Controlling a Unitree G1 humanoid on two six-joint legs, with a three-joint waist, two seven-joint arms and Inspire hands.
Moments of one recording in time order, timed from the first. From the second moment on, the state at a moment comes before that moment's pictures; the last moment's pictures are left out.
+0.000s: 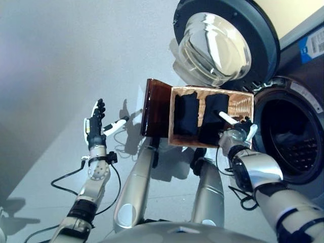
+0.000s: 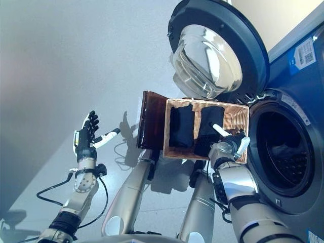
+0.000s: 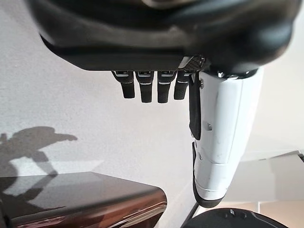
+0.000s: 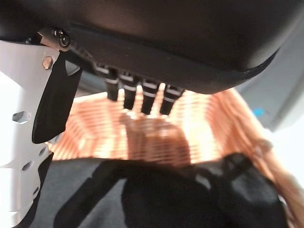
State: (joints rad) left arm -0.05 0.28 -0.18 0.38 -0.16 -0.36 0.45; right arm -0.88 -0.31 0.11 1.55 0.52 -0.17 -0.59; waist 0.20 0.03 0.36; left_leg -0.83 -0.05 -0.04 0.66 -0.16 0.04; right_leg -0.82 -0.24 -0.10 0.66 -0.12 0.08
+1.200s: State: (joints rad) left arm -0.07 0.29 -0.20 0.06 -0.08 -0.36 0.49; right arm -0.96 -0.39 0.17 1.63 0.24 0.02 -0.70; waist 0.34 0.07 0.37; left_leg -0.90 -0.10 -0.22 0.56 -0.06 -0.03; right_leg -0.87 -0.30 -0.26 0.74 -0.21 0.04
